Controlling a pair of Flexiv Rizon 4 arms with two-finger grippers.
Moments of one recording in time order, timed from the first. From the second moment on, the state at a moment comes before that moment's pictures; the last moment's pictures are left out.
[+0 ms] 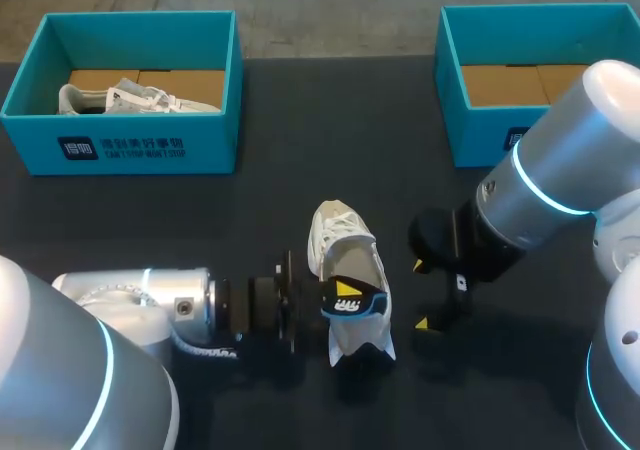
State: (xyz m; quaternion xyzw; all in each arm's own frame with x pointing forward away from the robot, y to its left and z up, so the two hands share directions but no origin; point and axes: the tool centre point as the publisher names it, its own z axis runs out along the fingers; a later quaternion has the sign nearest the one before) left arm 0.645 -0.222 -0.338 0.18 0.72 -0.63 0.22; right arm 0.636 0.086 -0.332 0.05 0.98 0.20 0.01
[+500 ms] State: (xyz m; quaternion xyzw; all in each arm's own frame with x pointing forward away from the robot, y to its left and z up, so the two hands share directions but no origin) left arm 0.656 -0.224 -0.348 0.20 0.73 -0.61 0.24; right arm 0.636 0.086 -0.332 0.05 0.98 0.20 0.01
